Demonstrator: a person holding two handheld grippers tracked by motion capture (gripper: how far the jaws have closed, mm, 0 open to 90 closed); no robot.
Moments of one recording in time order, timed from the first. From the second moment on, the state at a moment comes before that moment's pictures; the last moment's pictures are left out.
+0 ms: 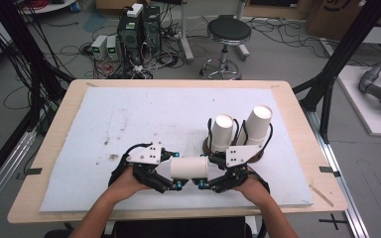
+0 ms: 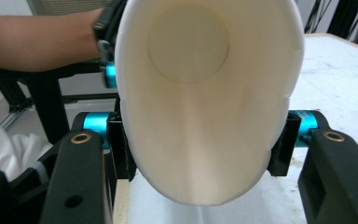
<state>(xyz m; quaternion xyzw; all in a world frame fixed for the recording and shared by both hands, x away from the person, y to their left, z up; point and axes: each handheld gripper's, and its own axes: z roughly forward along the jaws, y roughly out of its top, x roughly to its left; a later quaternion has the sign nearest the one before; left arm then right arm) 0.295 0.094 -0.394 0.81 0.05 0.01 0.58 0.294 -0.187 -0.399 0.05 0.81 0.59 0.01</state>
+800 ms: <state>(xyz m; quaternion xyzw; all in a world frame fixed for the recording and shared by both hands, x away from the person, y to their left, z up) 0.297 0.100 -0.399 0.76 0.05 -0.03 0.64 0.290 -0.186 -0.394 0.08 0.76 0.65 0.02</state>
